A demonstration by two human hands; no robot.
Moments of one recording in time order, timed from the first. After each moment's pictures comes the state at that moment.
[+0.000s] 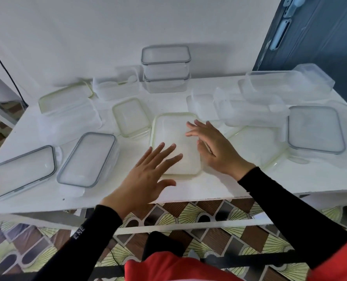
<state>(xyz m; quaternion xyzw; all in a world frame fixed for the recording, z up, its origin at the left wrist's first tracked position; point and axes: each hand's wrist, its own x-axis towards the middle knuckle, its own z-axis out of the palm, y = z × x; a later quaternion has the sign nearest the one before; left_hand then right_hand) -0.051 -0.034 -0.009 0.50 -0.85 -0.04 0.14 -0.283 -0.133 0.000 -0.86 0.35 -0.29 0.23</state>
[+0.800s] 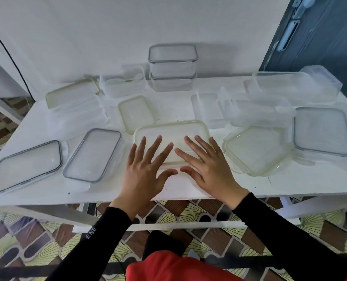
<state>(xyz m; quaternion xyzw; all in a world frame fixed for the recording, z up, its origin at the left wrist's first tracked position) -0.050 -0.026 -0.019 0.63 -0.75 0.07 0.16 -0.262 -0.087 -0.031 -0.90 0.36 -0.24 -0.02</state>
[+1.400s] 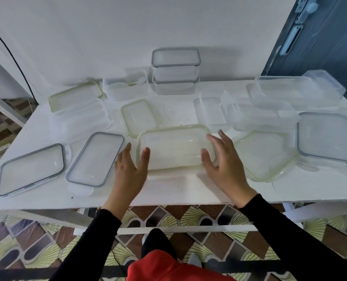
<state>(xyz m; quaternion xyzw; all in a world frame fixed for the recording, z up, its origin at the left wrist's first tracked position) -0.031 -0.030 0.004 0.76 -0.48 -0.25 0.36 -0.266 -0.091 -0.005 -0.76 0.53 -0.33 0.19</state>
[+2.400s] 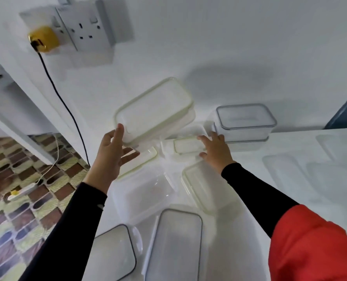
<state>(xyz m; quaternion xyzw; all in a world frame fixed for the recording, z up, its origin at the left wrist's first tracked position) 0.264 -0.224 0.115 0.60 -0.24 -0.44 0.62 0.006 -0.343 0.013 -0.81 0.57 -0.09 0.10</state>
